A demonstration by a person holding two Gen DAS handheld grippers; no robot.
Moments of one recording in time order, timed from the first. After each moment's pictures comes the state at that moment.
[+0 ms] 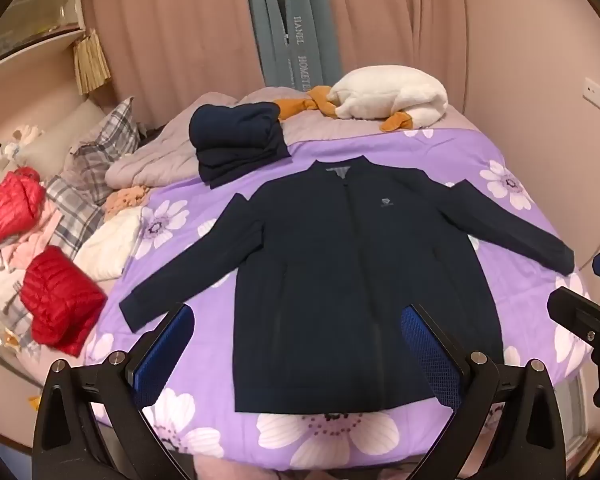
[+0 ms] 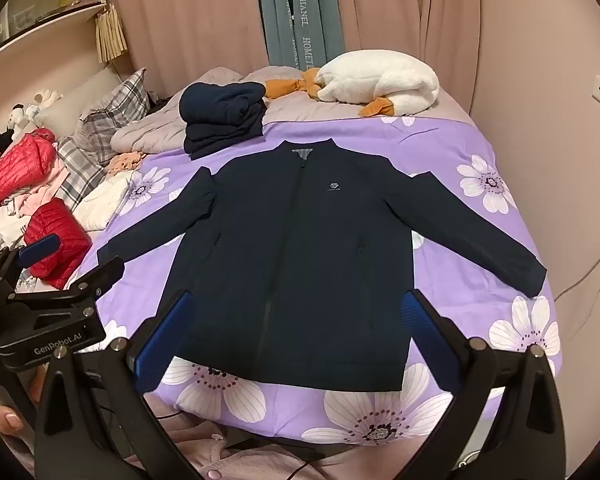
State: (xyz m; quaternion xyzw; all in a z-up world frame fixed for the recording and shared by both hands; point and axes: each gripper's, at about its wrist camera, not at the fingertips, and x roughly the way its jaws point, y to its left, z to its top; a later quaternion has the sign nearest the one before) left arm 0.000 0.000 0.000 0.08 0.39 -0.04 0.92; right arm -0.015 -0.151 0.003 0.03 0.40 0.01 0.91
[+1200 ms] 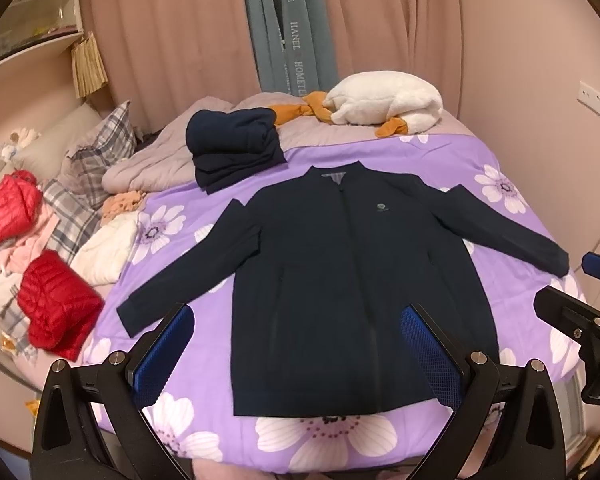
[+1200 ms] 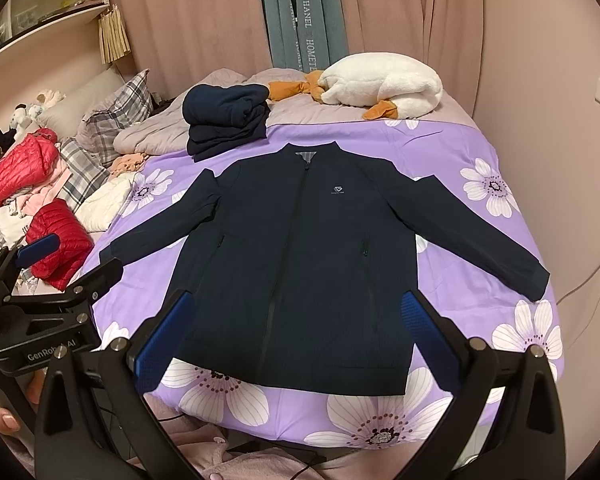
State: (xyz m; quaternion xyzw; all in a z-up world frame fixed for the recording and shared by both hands) left arm 0.001 -0.003 0.006 0.08 0.38 -0.04 0.92; right arm -0.011 -0.145 0.006 0.03 0.40 0.02 0.92
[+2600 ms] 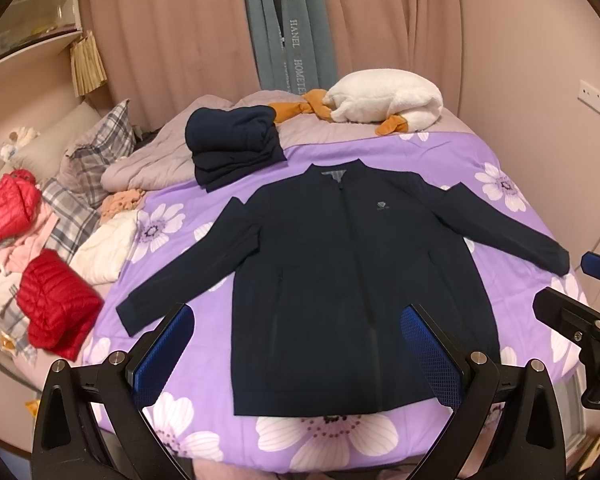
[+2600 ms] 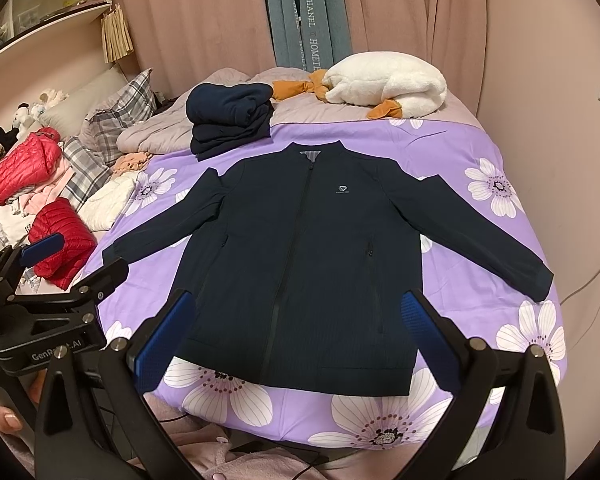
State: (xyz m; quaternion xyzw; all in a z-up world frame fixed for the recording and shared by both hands) left arm 0.000 0.001 0.004 0.08 0.38 -0.04 0.92; right arm -0.010 -0.138 0.006 0.03 0.40 0.02 0.92
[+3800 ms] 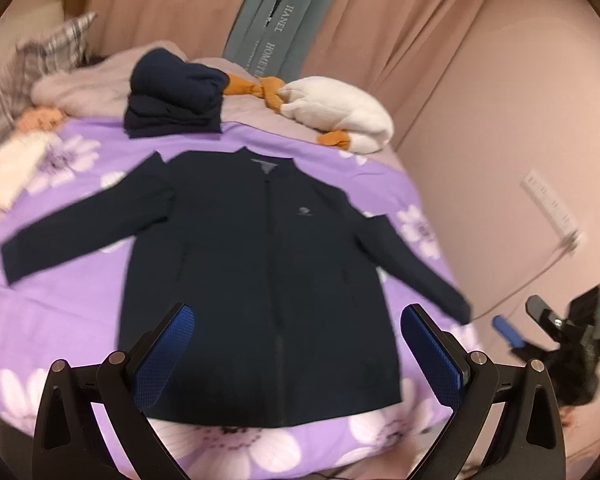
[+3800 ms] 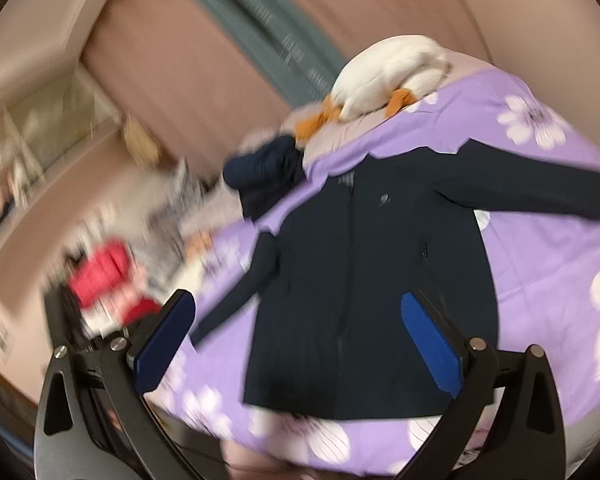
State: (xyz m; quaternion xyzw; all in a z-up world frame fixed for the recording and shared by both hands) left arm 0.040 0.053 -0.041 -0.16 0.40 -0.21 0.88; right arm -0.018 -0.242 -0.045 0.30 0.29 0.10 0.90
